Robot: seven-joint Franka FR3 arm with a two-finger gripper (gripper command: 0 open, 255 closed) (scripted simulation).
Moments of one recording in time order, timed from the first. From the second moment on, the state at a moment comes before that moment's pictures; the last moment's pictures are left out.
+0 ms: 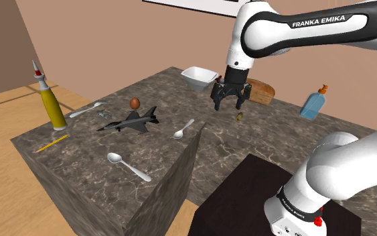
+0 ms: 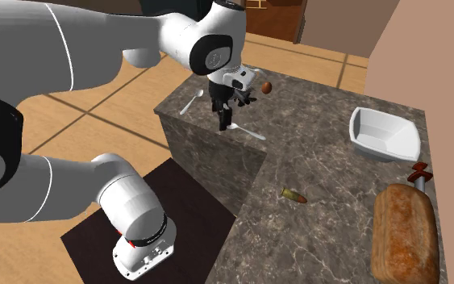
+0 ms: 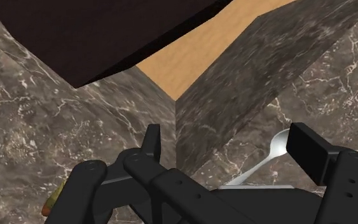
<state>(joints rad) -0.04 -0.57 0.04 -2.48 0.09 1.83 0.48</state>
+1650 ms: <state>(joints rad) -0.10 0.13 0.11 -2.34 0.30 2.55 1.03</state>
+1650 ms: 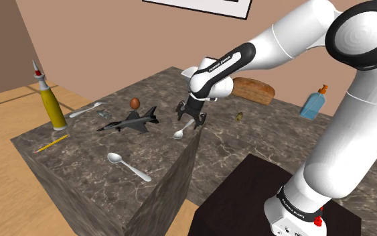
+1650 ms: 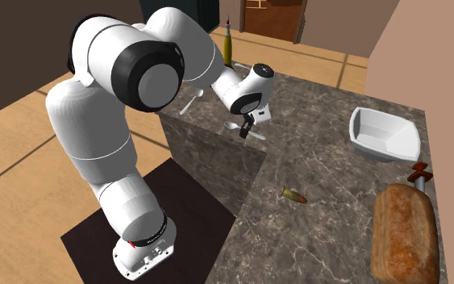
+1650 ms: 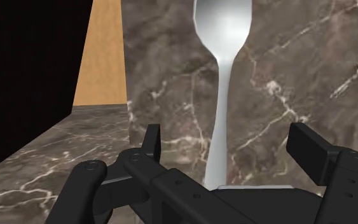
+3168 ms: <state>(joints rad) -0.10 0.10 0.10 -2.33 0.29 2.51 1.04</state>
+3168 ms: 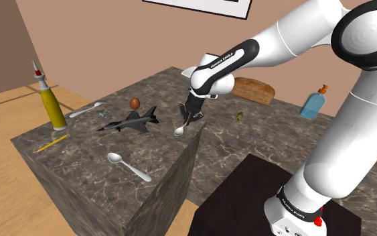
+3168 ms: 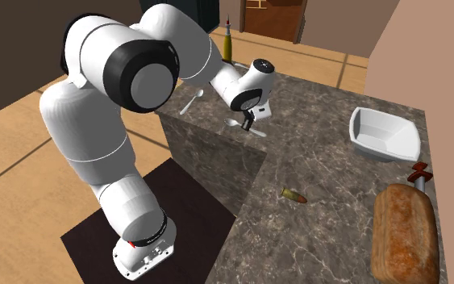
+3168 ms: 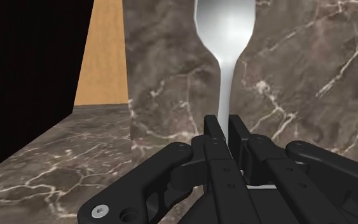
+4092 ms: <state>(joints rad) -0.11 -0.02 0.10 -2.27 0.26 2.33 1.09</state>
